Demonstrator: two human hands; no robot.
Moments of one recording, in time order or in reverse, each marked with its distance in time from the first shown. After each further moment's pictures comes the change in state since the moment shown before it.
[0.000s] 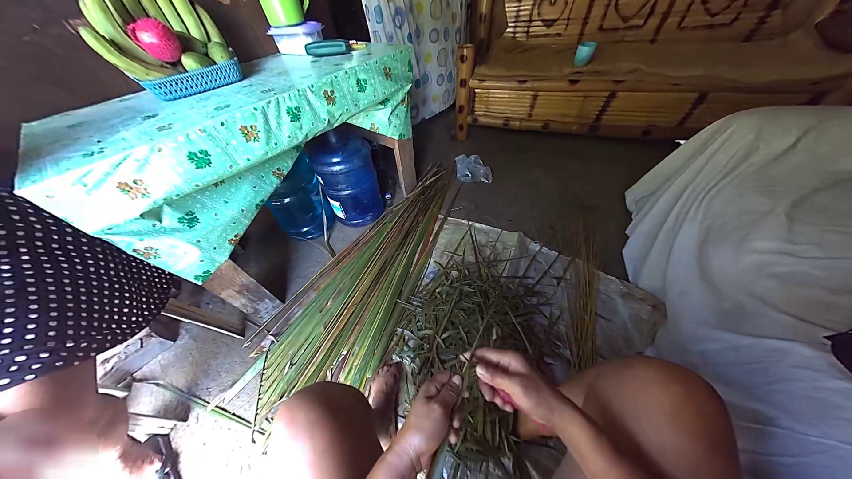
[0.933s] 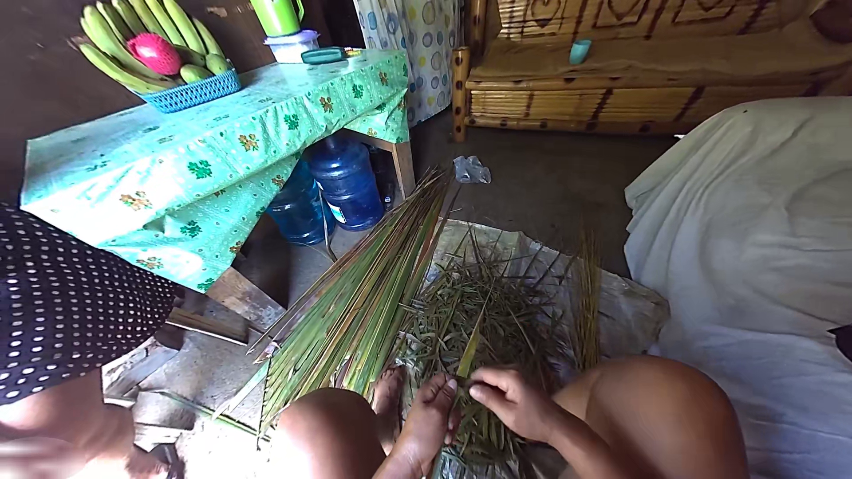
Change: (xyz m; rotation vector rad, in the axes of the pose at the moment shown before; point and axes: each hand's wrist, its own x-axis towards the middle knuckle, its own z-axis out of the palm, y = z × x) left_hand -0.001 -0.006 -0.003 -0.018 0.058 0.047; right_hand -0.004 0.014 0.007 -0.546 0.063 -0.452
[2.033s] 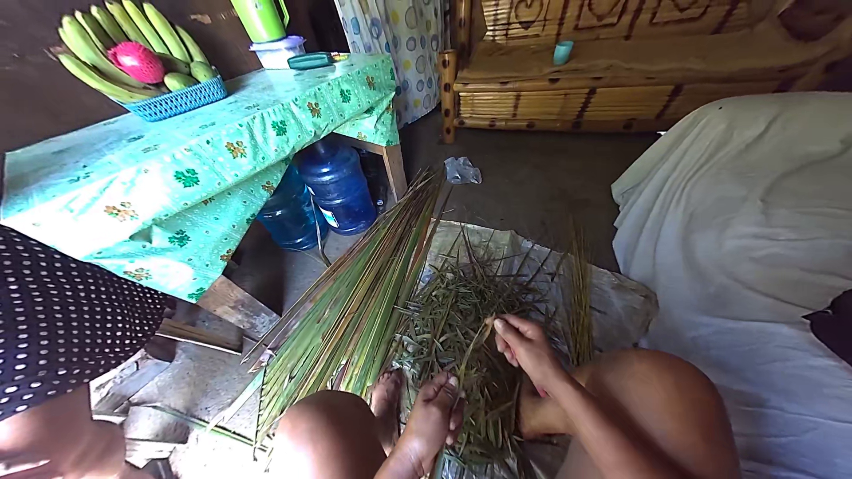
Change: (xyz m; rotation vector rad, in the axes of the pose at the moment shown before) left_hand 0.003 0.005 0.008 -0.021 -0.063 -0.038; right_hand 0.025 0.022 -0.027 0.303 0.370 0.372
